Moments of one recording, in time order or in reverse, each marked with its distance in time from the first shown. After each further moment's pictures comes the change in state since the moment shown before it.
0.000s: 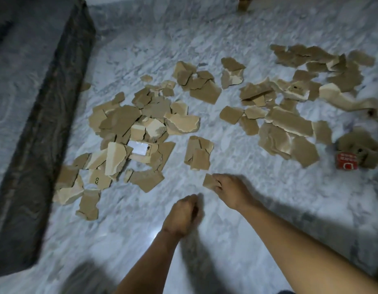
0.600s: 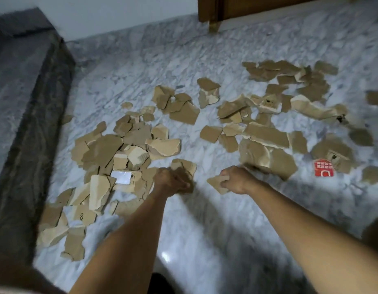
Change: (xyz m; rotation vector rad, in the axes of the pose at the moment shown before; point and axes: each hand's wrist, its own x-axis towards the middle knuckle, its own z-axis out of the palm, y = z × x) left_hand 0.153 0.016 -0.081 -0.076 -0.010 -0.441; right_hand 0.040 0.049 -0.104 0.195 -0.217 0.345
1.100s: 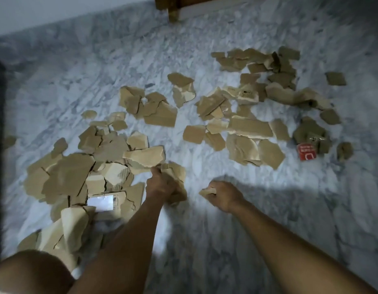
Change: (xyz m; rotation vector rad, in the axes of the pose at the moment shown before) left_hand 0.050 0.003 0.007 0.063 -0.006 0.096; right_hand 0.005 -0.015 0.063 0.101 0.224 0.129
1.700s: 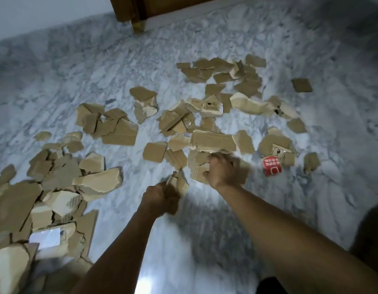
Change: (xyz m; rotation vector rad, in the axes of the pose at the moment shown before) left_hand 0.000 0.109 0.051 0.116 -0.231 0.215; right_hand 0.077 0.072 -0.112 -0.201 0.374 0.090
